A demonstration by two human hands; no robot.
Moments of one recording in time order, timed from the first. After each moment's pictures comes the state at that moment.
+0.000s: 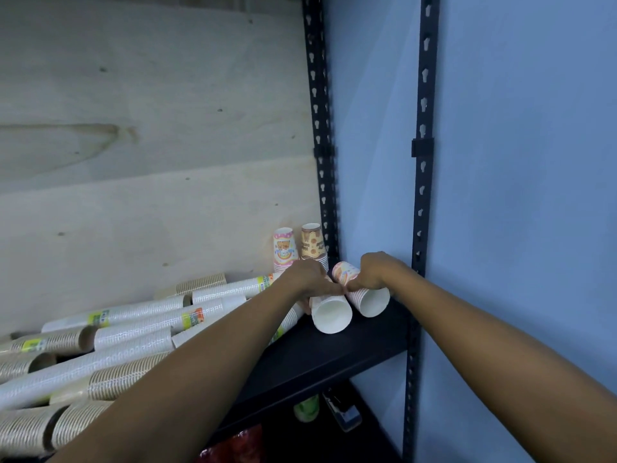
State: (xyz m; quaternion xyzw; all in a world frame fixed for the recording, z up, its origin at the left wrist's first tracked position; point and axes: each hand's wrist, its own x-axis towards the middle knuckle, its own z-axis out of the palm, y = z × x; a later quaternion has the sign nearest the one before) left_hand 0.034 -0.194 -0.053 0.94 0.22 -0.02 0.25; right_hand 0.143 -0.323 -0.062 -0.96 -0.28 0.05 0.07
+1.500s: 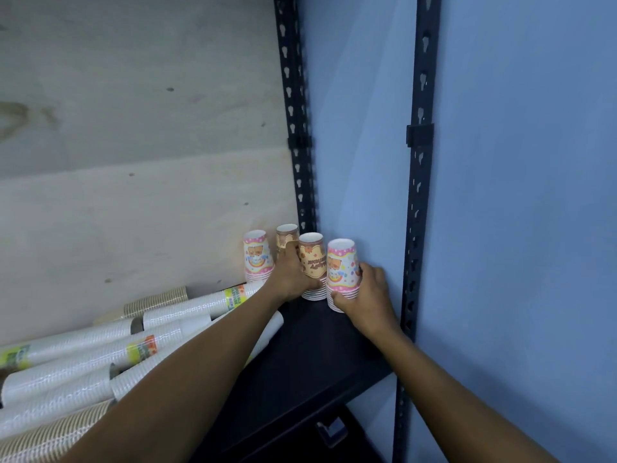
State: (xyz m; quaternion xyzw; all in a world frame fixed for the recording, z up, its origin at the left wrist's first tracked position) left_hand 0.143 -0.126 -0.121 0.90 0.11 0.19 0.37; right_hand 0.167 -0.315 -0.165 -0.84 -0.23 -0.16 0.47
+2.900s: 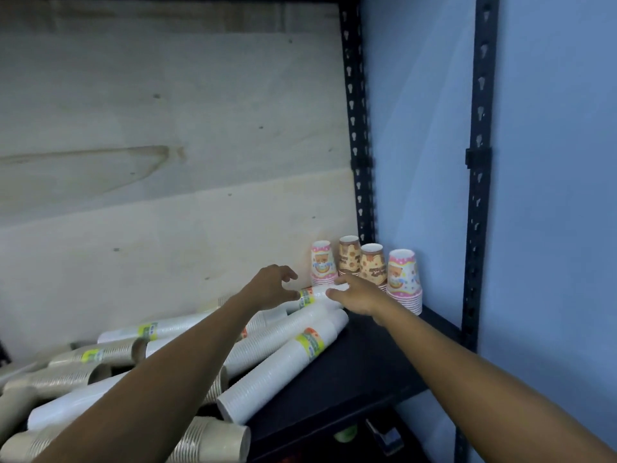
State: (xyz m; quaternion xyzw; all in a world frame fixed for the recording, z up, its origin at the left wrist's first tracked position) left_hand -0.005 -0.022 -0.070 0.97 0.17 0.11 0.13; right_hand 0.099 -0.234 -0.092 -0.84 -0.33 0.14 0.40
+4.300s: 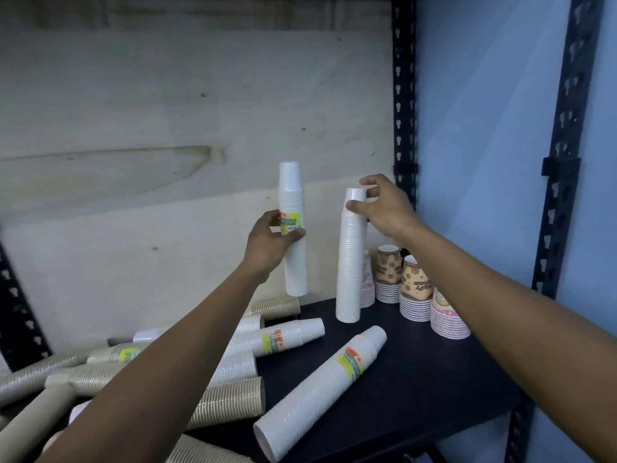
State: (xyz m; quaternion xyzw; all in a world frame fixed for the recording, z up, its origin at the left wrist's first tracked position) left_hand -0.032 0.018 0.008 0.78 0.16 0.41 0.44; right_hand 0.119 -0.179 0.056 -0.72 -0.37 -0.06 0.58
